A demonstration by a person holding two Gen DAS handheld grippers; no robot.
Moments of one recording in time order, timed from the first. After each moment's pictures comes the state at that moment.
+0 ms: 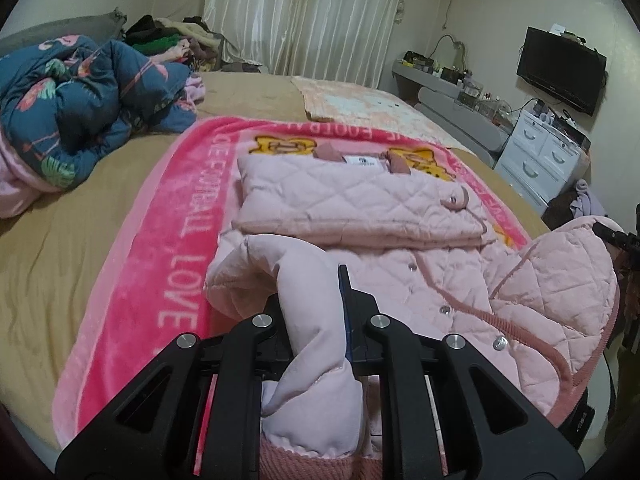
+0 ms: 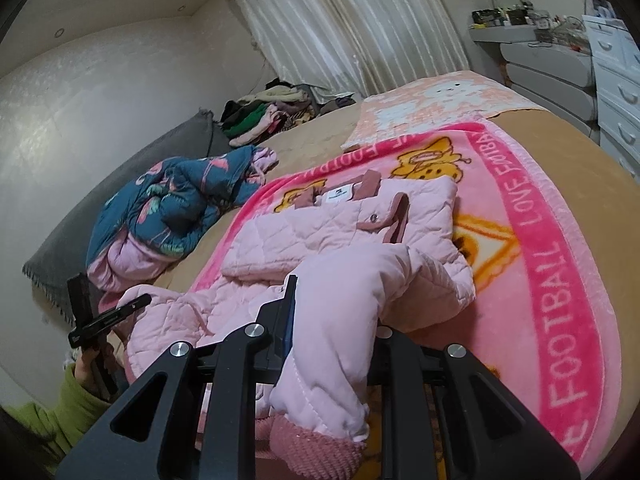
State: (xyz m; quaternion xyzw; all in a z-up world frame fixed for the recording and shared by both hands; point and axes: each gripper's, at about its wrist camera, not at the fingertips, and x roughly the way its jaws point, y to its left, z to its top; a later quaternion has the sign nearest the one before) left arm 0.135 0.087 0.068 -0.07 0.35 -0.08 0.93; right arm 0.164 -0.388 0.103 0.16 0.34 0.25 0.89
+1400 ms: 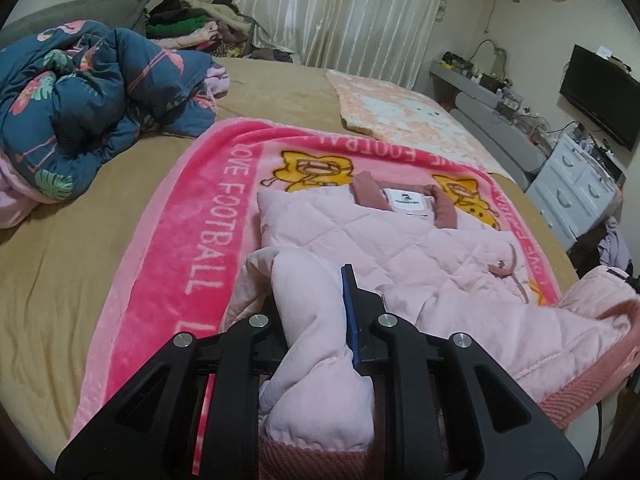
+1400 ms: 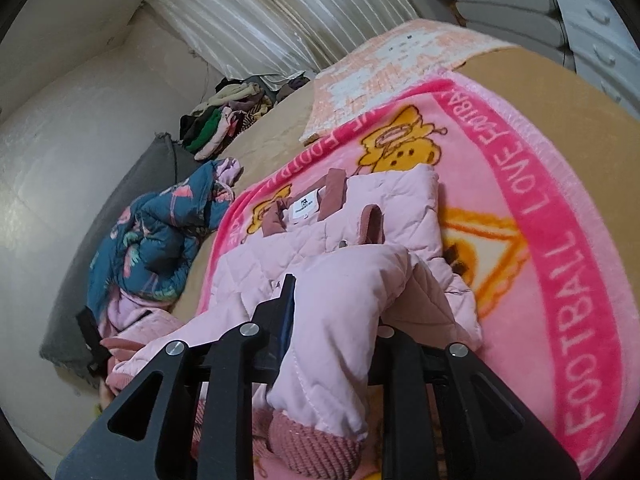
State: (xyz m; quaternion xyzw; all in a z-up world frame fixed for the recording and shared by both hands) left arm 0.265 0.110 0.081 -0.10 0.38 -0.02 0.92; right arm 0.288 -0.408 0.089 0.28 0.42 0.20 0.84
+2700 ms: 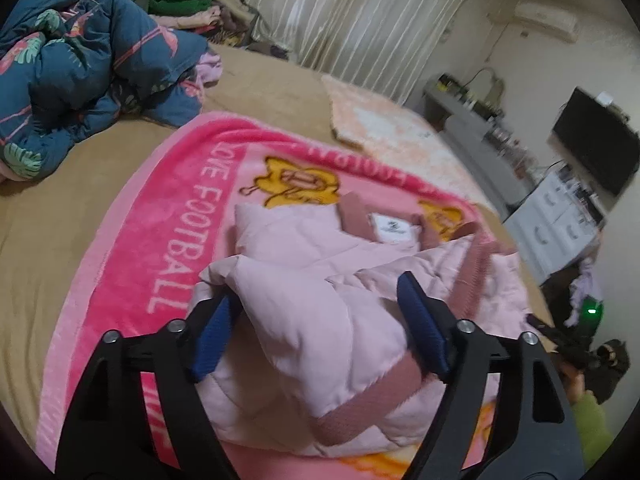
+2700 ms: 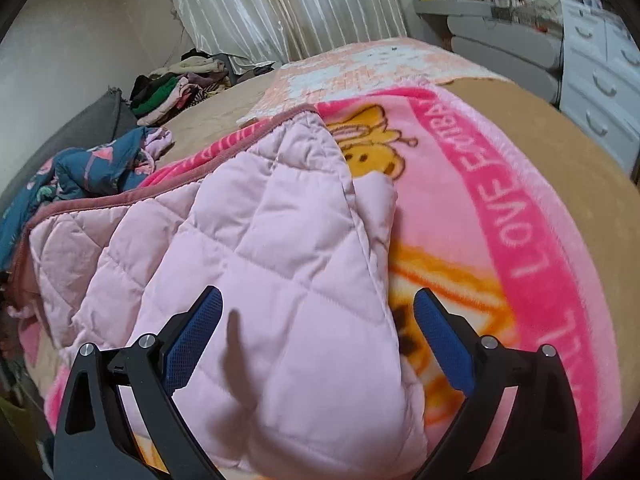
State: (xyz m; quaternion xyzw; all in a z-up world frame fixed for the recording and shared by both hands) left arm 0.298 0.131 0.080 -0.19 0.36 -0.06 0.91; right arm 0.368 -0.374 0.010 0.10 0.40 0.12 0.90
